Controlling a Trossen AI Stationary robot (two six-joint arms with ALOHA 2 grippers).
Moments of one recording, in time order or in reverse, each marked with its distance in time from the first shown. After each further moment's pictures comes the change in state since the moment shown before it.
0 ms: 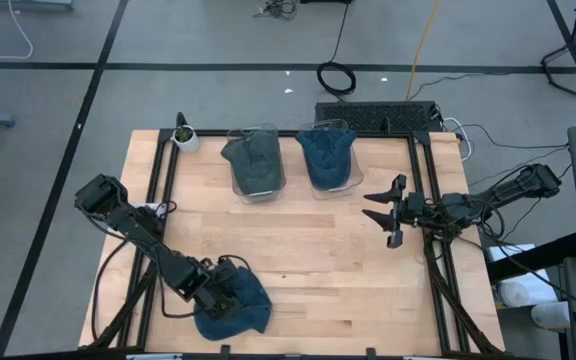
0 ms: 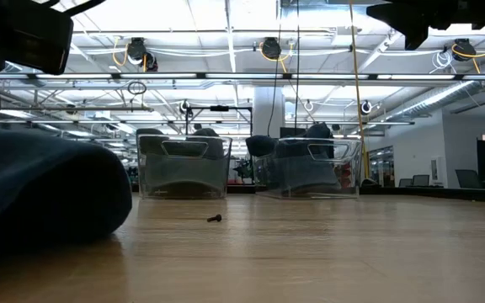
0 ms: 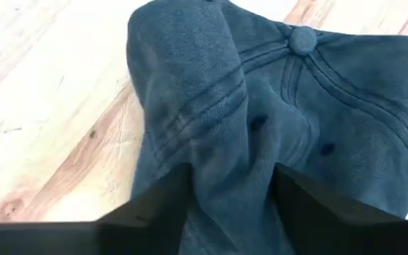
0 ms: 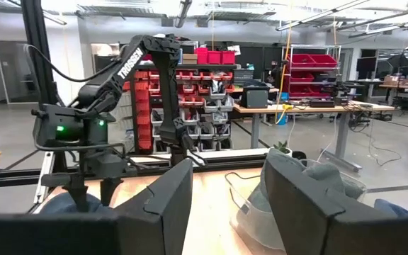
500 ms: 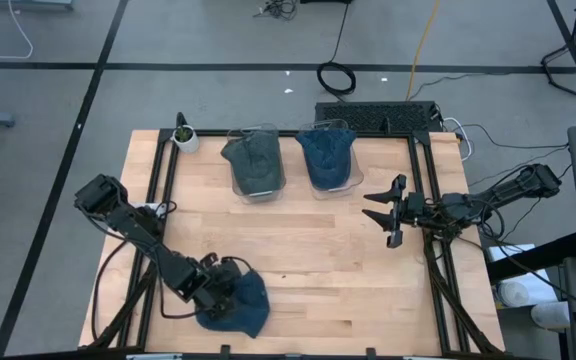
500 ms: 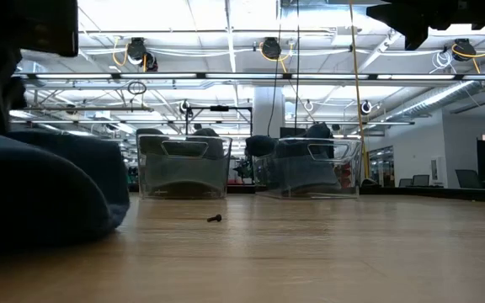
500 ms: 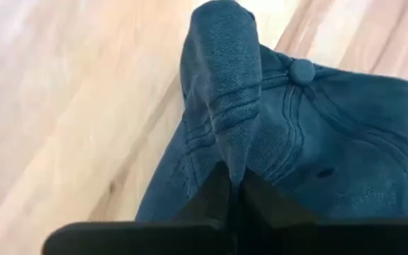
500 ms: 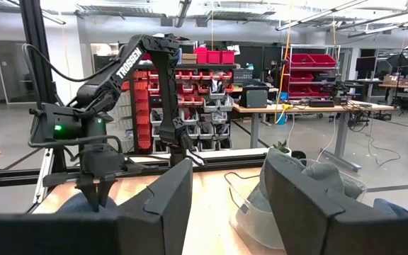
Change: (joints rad) left arm 0.000 0.000 0.000 0.008 -0.125 0.164; right arm 0.000 0.000 0.000 -0.001 0.000 0.002
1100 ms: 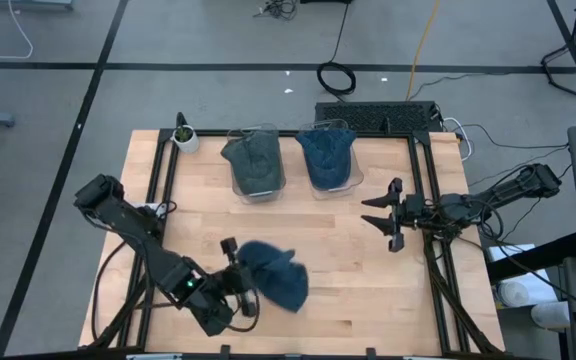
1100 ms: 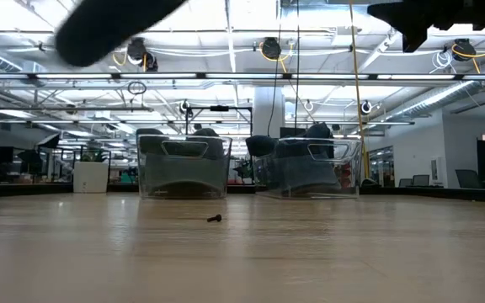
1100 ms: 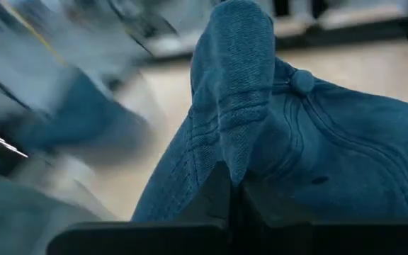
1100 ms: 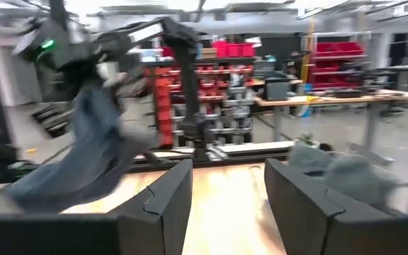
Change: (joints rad) left arm -0.001 0.000 0.383 0.020 -0.648 0.754; right arm 0.000 0.006 0.000 -0.020 -0.058 0.061
